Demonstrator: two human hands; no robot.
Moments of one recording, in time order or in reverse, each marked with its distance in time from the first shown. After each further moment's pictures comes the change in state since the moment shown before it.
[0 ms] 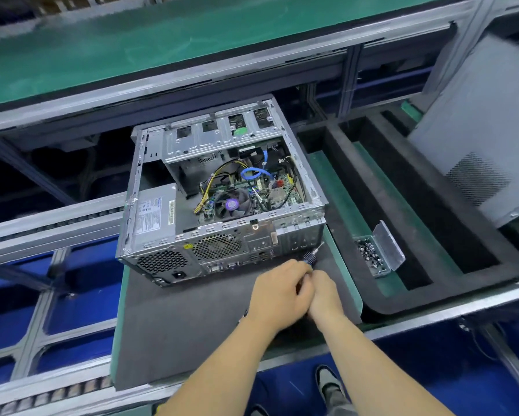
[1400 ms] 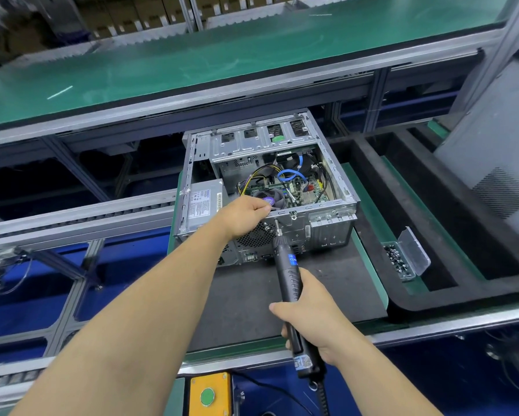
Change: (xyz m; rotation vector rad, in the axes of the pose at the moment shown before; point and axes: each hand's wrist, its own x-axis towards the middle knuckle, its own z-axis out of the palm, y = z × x) left_hand 0.072 -0.078 -0.152 -0.107 -0.307 -0.358; right_hand -0.127 -0.048 0.008 0.454 -0.425 -0.190
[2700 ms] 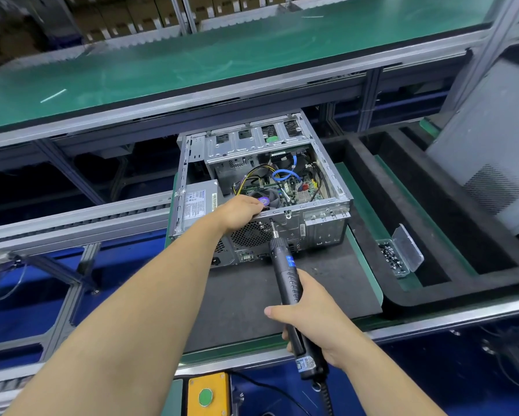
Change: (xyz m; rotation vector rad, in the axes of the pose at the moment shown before) left_hand 0.005 0.009 -0.004 -0.120 -0.057 -0.106; right_hand -0.011 0.001 -0.006 0.020 -0.030 -0.016
